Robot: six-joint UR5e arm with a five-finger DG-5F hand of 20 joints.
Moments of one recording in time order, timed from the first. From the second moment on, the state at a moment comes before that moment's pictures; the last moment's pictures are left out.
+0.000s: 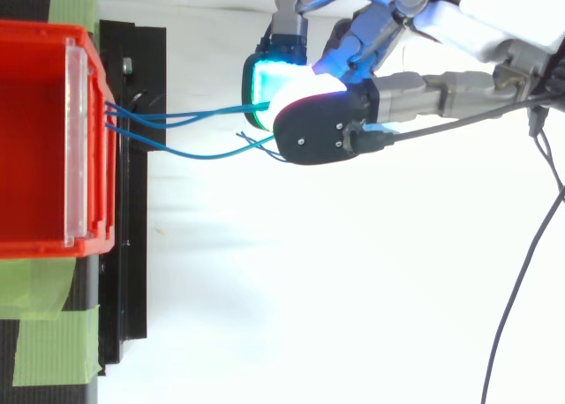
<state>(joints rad) 0.14 -1.86 -1.67 -2.81 -1.10 -0.40</state>
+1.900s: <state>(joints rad) 0.15 -1.86 -1.67 -2.80 -1.10 -0.40</state>
